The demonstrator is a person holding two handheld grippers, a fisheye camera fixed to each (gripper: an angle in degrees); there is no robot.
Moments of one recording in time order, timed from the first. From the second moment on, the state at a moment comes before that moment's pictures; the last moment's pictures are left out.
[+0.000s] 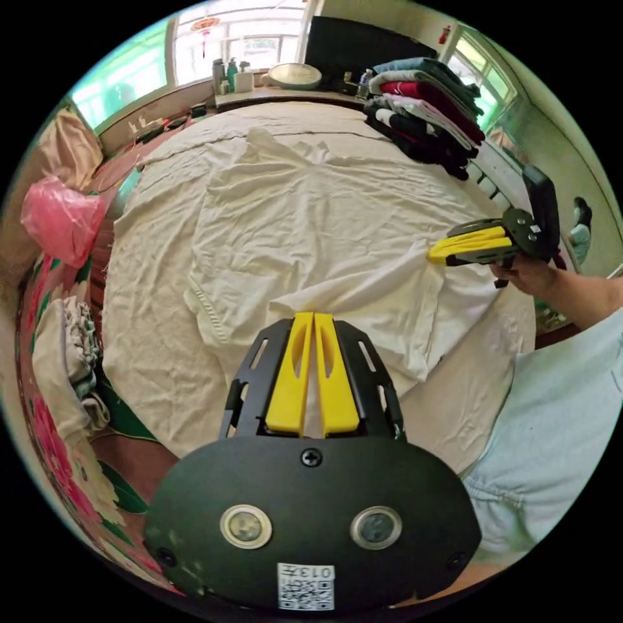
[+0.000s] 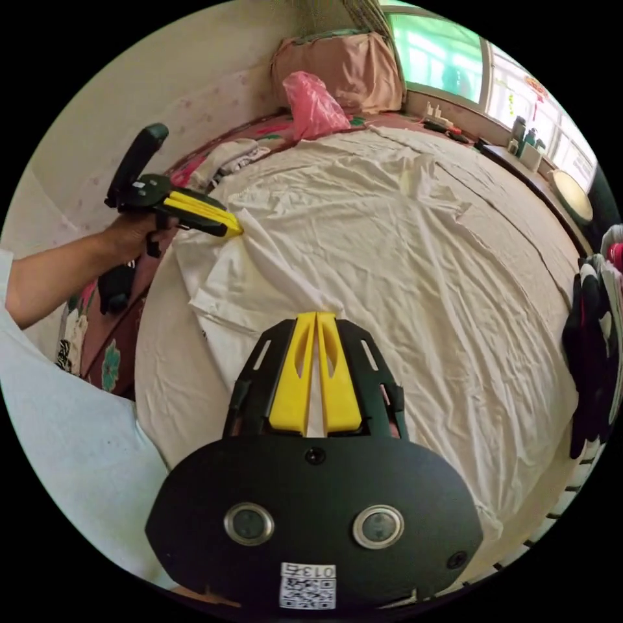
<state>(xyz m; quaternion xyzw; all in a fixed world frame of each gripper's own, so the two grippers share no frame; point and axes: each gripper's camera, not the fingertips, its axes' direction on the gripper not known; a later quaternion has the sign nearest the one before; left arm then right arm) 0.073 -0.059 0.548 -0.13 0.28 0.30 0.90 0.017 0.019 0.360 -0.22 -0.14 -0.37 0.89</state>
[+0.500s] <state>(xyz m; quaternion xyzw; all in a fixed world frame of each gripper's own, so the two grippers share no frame) 0.124 -0.251 0.609 -0.11 0.27 0.29 0.91 0.255 -0.166 0.312 -0.17 0.07 -0.17 0.97</state>
